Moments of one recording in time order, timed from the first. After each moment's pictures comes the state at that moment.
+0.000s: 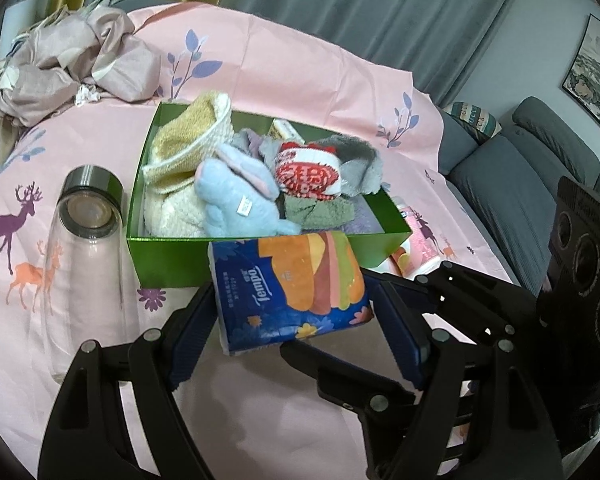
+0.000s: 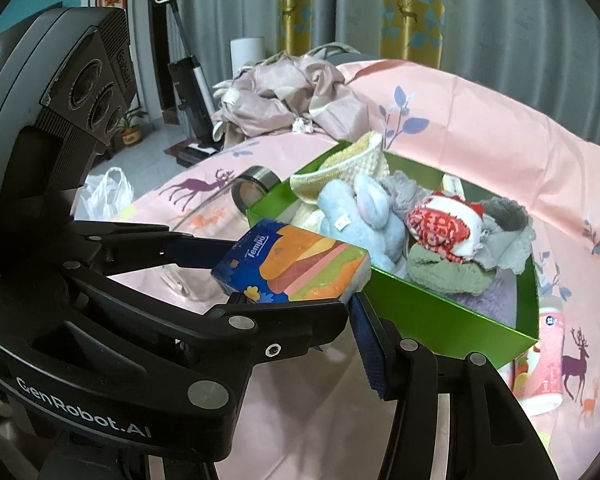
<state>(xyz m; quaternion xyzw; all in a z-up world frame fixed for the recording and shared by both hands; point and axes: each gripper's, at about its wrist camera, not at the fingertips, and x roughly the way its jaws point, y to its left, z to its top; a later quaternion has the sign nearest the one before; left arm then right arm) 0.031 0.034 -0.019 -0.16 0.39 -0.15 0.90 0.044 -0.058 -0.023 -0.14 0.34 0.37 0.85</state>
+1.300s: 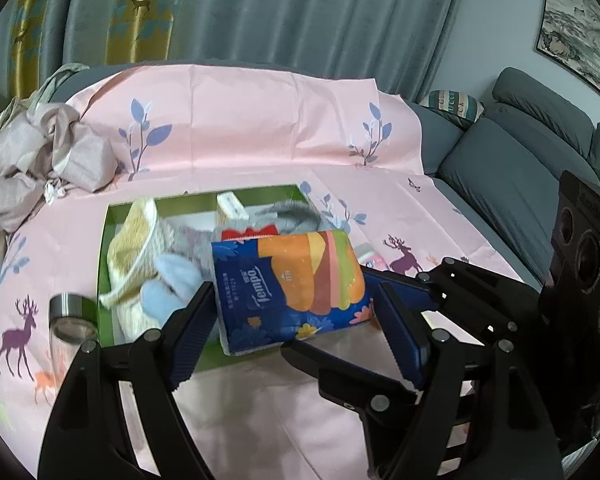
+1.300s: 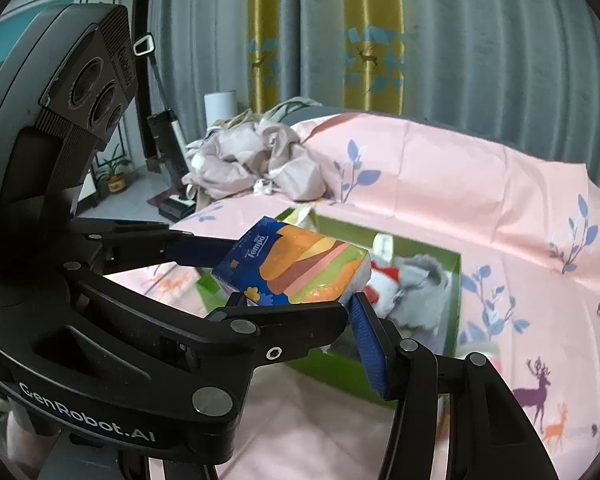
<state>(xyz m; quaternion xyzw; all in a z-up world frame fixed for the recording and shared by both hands) 0.077 -0.019 0.040 -0.07 0.35 -0.17 0.92 0.079 -0.106 0.026 -0.10 0.27 0.35 0.89</state>
